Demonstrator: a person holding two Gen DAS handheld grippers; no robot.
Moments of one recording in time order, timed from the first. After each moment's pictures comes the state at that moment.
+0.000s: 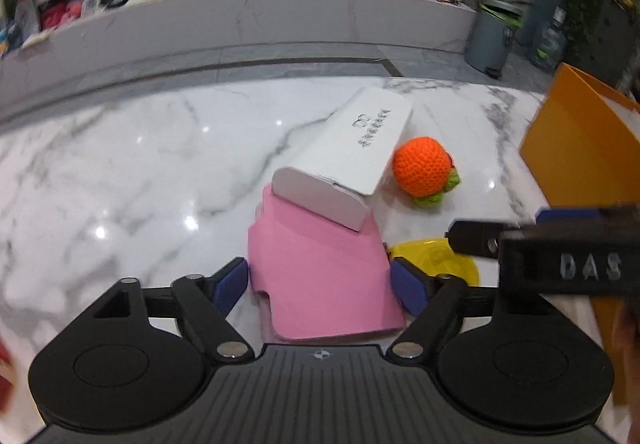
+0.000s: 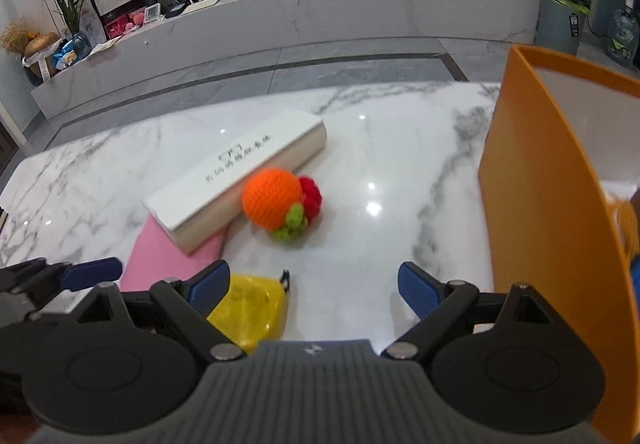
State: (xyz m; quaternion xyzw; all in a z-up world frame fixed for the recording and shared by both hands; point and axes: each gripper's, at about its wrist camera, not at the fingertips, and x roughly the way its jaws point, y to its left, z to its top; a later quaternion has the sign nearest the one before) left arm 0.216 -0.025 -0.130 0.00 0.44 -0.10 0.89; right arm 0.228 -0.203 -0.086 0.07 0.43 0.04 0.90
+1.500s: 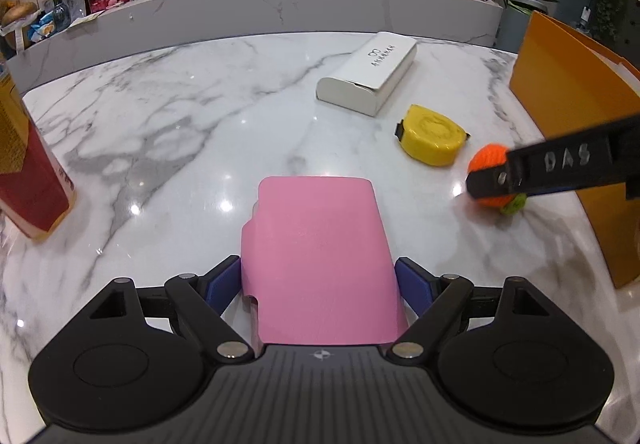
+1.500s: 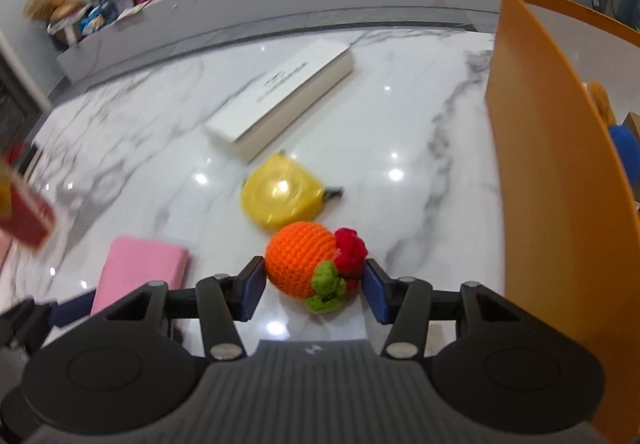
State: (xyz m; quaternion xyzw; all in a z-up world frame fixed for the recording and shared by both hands) left arm 0.095 -0.016 -0.130 0.01 0.43 -0.05 0.90; right arm 0.151 -0.192 -0.092 0.05 0.47 0.08 0.88
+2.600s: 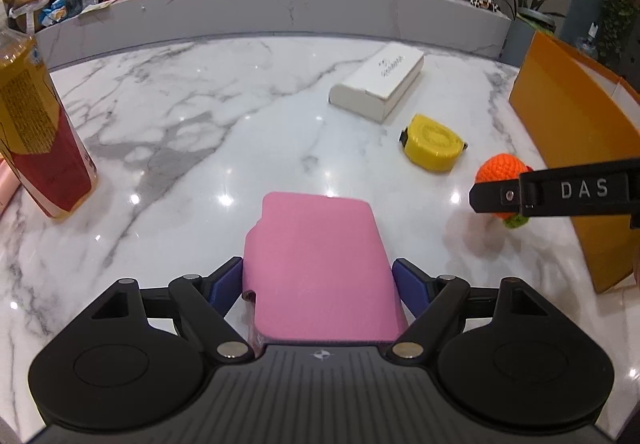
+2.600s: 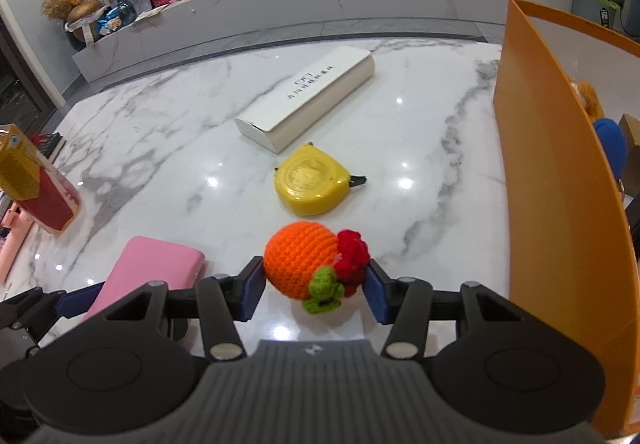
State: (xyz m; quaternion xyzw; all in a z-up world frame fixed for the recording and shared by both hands) left arm 0.081 -0.005 -0.111 -0.02 0.43 -0.03 0.90; right arm 0.127 -0.190 -0.076 0.05 0.45 0.11 0.89
